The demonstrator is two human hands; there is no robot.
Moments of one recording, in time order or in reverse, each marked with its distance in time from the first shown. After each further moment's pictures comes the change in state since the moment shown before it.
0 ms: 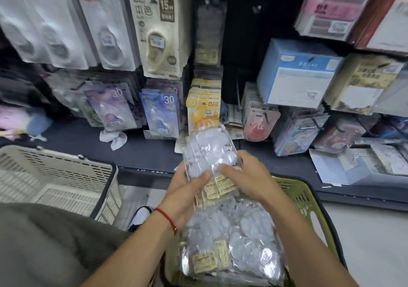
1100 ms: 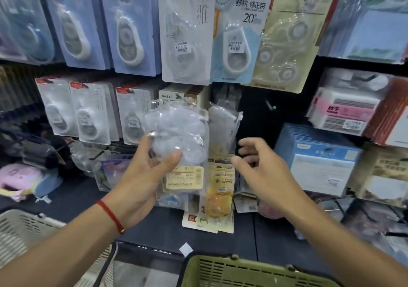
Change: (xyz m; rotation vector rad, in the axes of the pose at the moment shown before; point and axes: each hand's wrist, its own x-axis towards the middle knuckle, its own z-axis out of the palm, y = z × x) left_hand 0.036 0.219 -0.018 0.134 -0.068 0.438; right_hand 0.071 -0.132 -0.077 -0.005 0.268 -0.432
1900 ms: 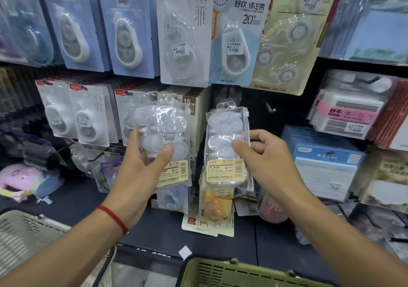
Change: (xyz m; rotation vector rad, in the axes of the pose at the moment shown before) left_hand 0.004 0.001 0.007 0.209 0.215 0.202; right_hand 0.013 -0.014 -0.009 0.417 0.011 0.003
